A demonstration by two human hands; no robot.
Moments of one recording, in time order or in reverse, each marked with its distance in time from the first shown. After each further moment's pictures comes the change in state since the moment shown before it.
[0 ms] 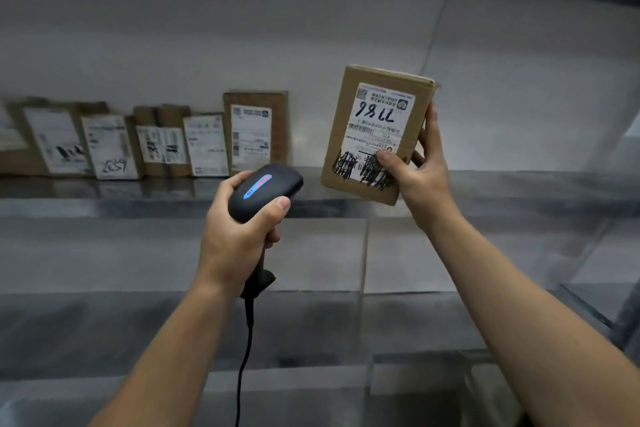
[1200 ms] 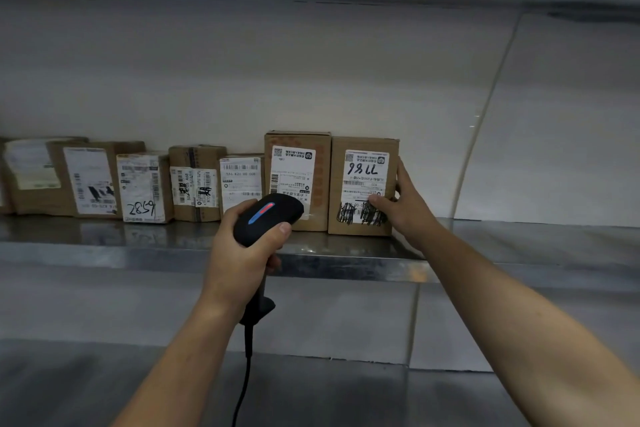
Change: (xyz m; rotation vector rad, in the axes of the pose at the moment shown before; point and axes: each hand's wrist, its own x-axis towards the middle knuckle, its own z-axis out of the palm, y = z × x) left_hand 0.097 -0.045 -0.046 0.045 0.086 0.058; right_hand 0.104 0.102 0.086 -0.241 -0.263 0.163
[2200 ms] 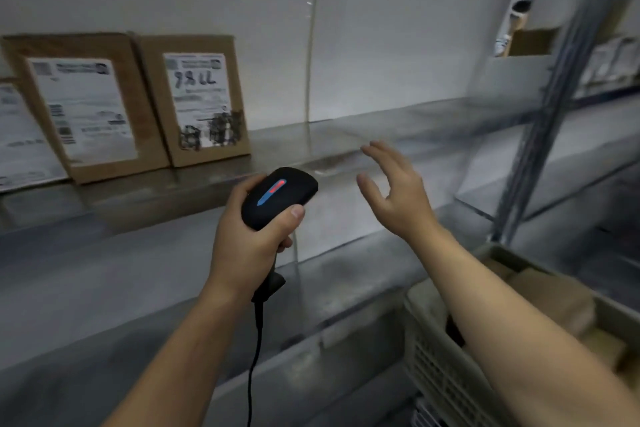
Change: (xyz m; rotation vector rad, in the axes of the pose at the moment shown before) left_hand -0.080 -0.043 0.125 -0.101 -0.522 -0.173; right_hand -0.198 0.044 -0.111 -0.666 0.402 -0.063
